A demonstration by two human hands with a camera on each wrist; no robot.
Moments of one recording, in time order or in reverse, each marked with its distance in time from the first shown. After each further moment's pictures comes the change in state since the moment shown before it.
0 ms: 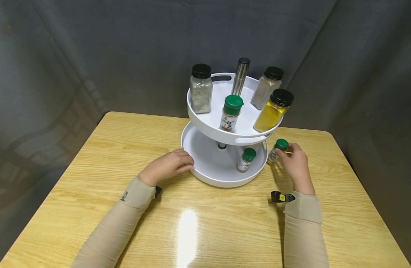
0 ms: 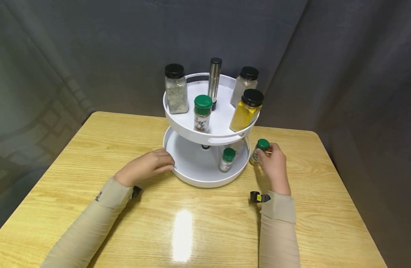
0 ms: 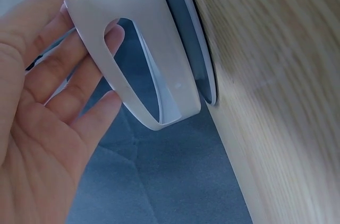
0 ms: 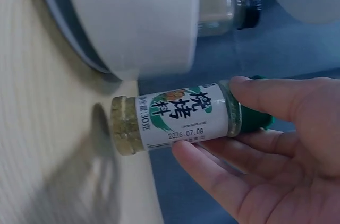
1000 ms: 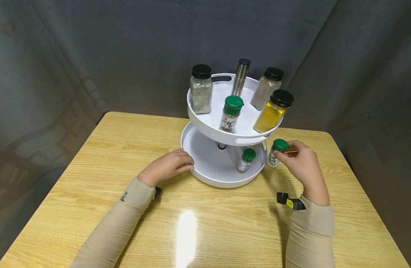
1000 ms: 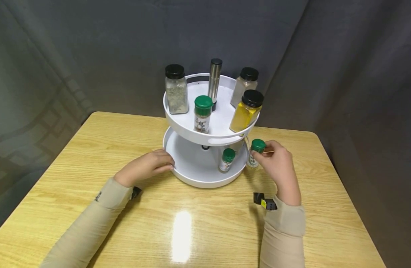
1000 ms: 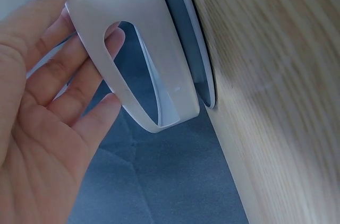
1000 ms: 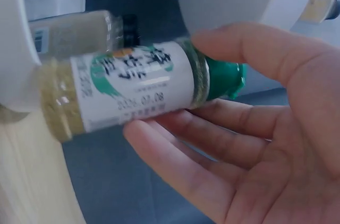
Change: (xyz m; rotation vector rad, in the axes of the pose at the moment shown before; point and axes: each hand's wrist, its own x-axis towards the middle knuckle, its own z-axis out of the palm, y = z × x) left_hand 0.000 0.000 0.000 -0.035 -0.008 -0.048; right_hand -0.028 -0.046 -0.030 -0.120 -0.063 -0.086
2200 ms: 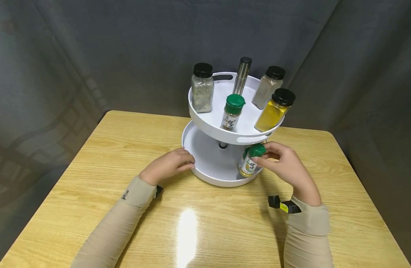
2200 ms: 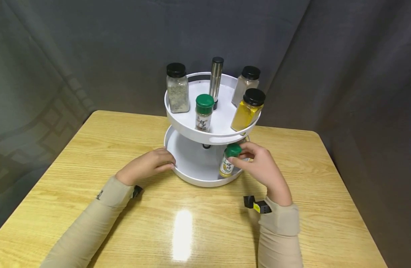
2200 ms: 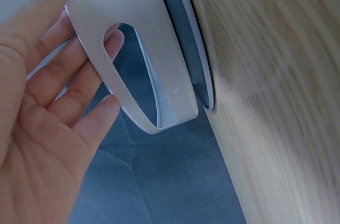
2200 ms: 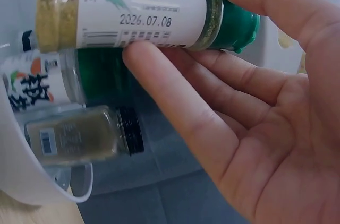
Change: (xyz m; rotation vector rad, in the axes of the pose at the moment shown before) left_hand 0.000 0.002 -0.001 -0.022 0.001 -0.023; right_hand -0.005 -0.028 0.017 0.198 -0.232 -0.217
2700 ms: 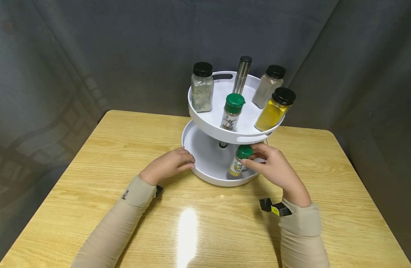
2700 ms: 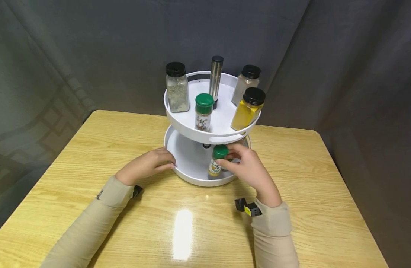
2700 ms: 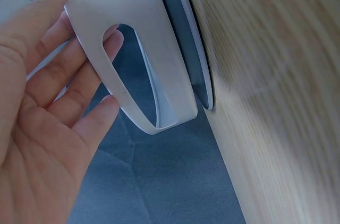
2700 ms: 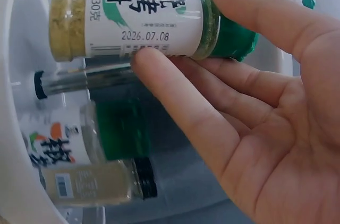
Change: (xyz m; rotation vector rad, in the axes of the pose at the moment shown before) left_hand 0.001 -0.001 0.001 0.004 0.000 0.004; right_hand 0.004 -0.015 0.024 0.056 -0.054 -0.069
